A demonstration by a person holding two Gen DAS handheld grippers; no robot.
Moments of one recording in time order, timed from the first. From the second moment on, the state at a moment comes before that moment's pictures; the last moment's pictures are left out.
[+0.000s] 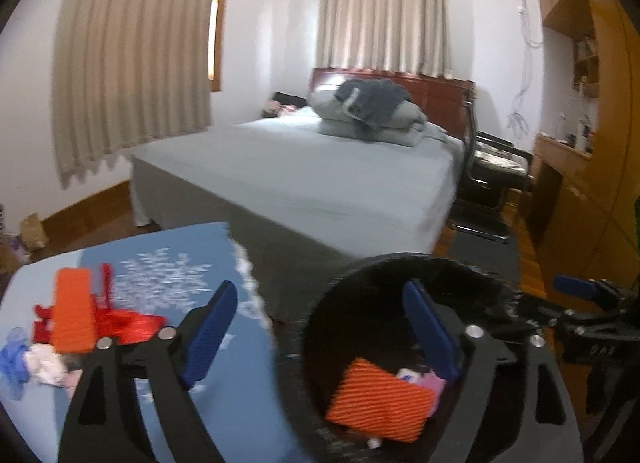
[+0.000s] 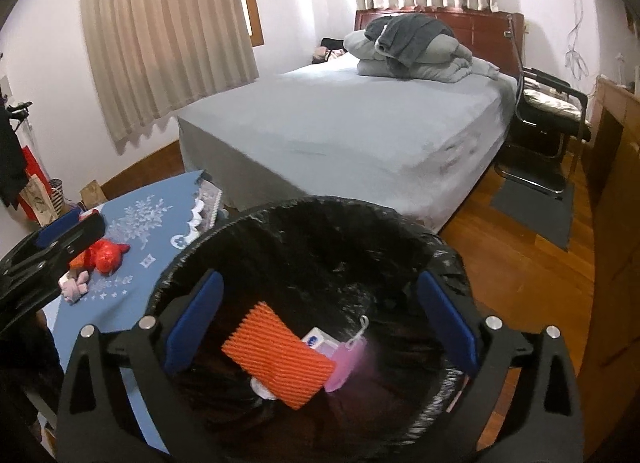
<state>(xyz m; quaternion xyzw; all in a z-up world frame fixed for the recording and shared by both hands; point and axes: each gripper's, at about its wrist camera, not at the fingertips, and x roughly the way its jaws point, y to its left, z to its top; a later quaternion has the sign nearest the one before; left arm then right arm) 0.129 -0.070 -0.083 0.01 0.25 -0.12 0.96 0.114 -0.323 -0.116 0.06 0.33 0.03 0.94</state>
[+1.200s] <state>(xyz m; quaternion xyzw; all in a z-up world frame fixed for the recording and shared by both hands) 0.068 0.210 -0.147 -0.03 0.30 0.16 0.94 0.168 -0.037 -0.144 -0.02 0.35 0.23 0.91</state>
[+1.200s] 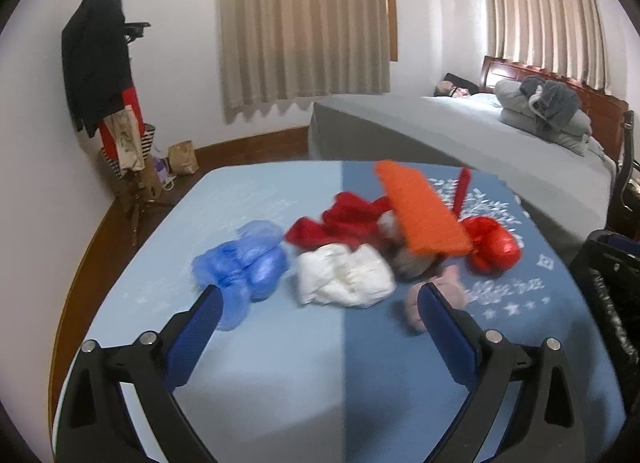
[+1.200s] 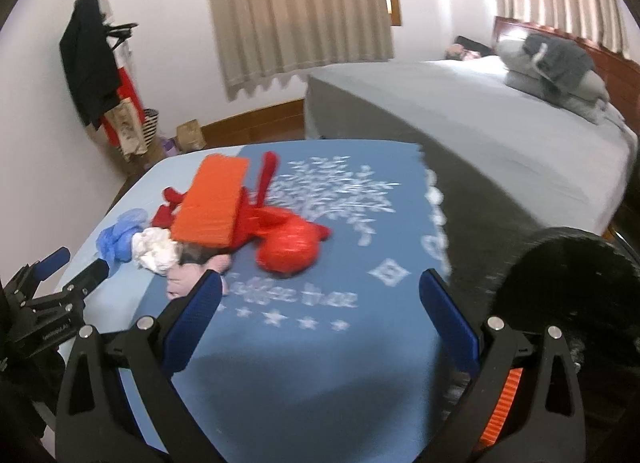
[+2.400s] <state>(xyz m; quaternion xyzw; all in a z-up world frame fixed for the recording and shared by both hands) 0.049 0.272 -0.164 -0.08 0.32 0.19 0.93 0.177 0.094 -0.197 -0.07 0.43 0.34 0.83</state>
